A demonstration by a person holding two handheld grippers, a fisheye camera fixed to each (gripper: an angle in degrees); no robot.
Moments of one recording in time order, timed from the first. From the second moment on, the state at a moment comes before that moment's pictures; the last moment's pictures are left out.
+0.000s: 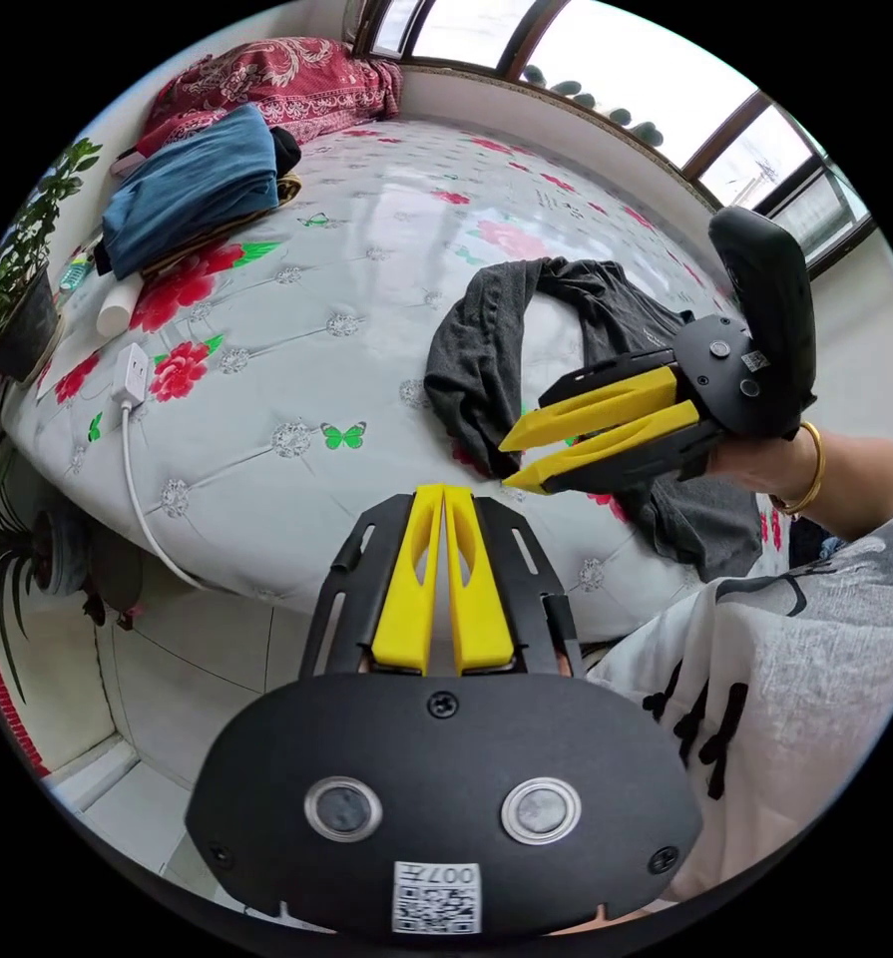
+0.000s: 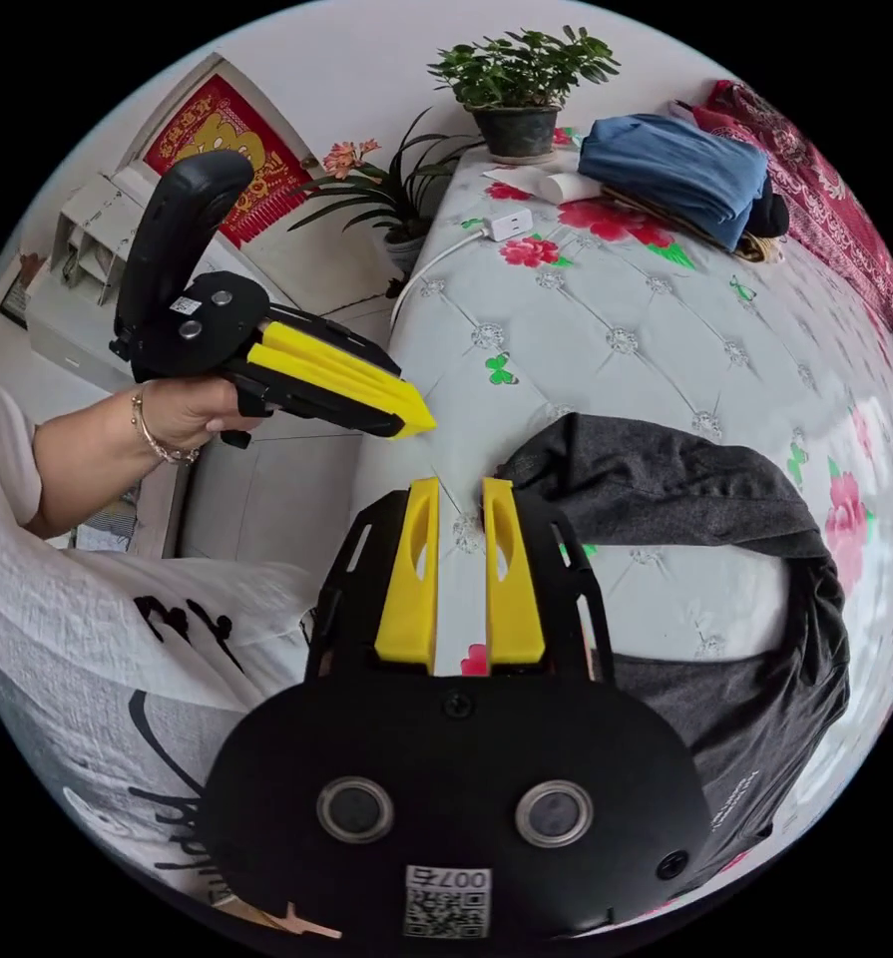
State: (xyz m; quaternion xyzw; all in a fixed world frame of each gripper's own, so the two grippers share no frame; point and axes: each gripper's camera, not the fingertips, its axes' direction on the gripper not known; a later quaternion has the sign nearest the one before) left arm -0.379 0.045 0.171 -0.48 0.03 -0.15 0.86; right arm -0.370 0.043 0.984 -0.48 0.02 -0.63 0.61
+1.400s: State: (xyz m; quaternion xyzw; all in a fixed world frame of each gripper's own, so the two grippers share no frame) left arm -0.537 0.021 0.183 -0.49 0.20 -0.04 0.85; right arm -0.418 0.191 0.933 -0.26 0.20 -0.70 0.63
